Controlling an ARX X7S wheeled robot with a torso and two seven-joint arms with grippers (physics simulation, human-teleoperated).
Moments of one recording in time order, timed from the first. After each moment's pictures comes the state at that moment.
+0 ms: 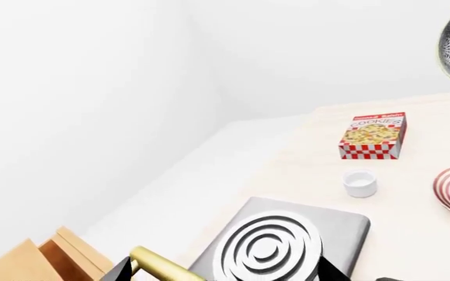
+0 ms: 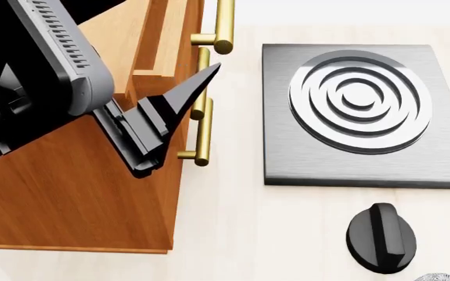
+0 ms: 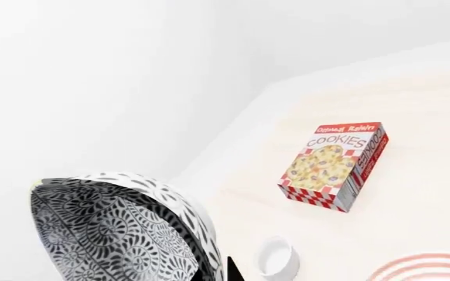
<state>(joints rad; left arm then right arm) -1.51 -0.64 1.01 0.29 -1.08 -0.54 -0.10 -0.07 0.93 0.81 -0.40 1.68 0.30 0.80</state>
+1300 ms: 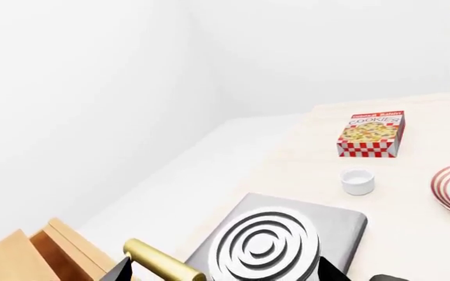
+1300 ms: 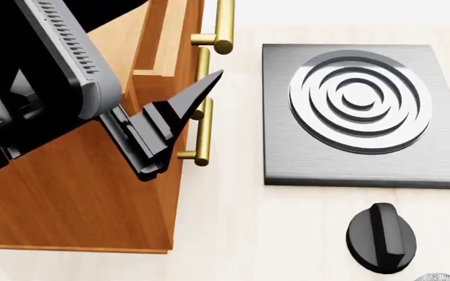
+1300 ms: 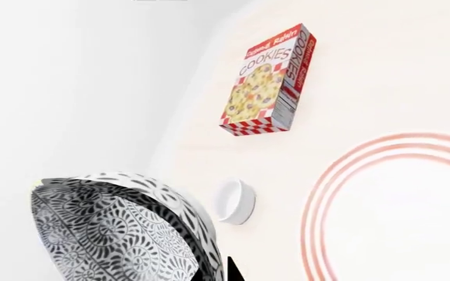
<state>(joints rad) -1.48 -0.63 1.02 0.27 -1.06 -0.52 -0.09 -0.04 0.81 0.78 -0.18 1.82 0.29 0.77</state>
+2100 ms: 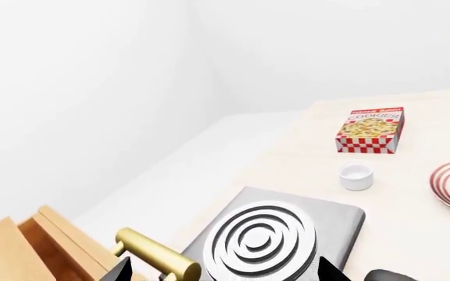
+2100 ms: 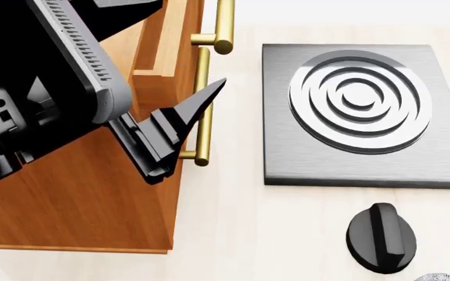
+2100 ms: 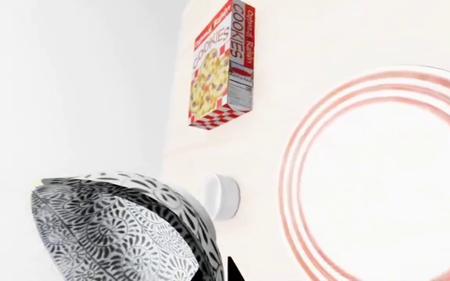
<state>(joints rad) -1.44 -0.61 1.03 0.23 -1.03 -0.49 -0.07 0.01 0.72 0.83 -0.03 1.97 0.27 0.77</state>
